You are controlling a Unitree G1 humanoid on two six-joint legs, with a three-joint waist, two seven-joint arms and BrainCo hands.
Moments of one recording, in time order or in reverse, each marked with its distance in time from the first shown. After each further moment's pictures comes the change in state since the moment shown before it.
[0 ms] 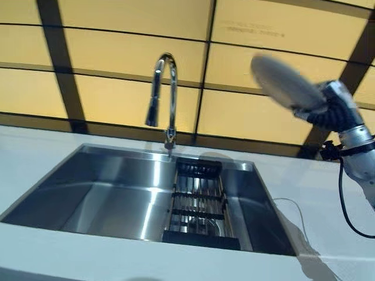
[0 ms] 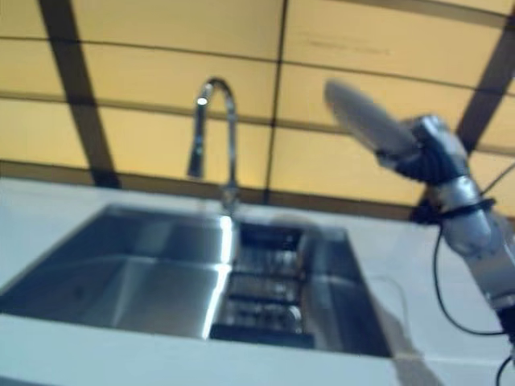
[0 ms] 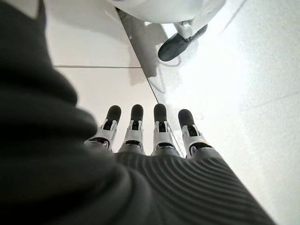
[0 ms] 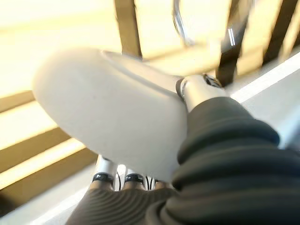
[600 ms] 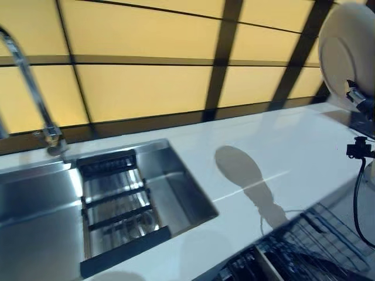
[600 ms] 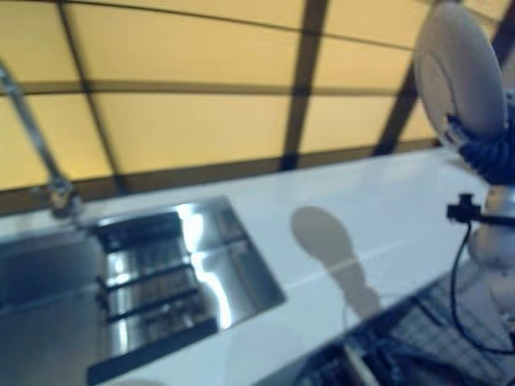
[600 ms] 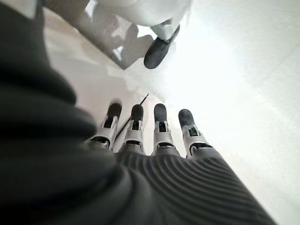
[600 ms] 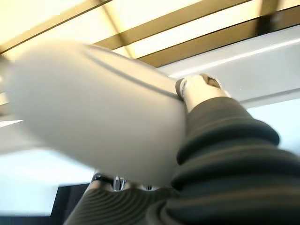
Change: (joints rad) left arm -0.036 0.011 -0.006 0.106 -0.079 0.034 0.023; right arm 0.133 -0.022 -0.147 -0.037 0.057 0.068 -0.213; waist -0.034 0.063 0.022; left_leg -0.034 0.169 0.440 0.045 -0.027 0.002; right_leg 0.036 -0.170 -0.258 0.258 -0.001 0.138
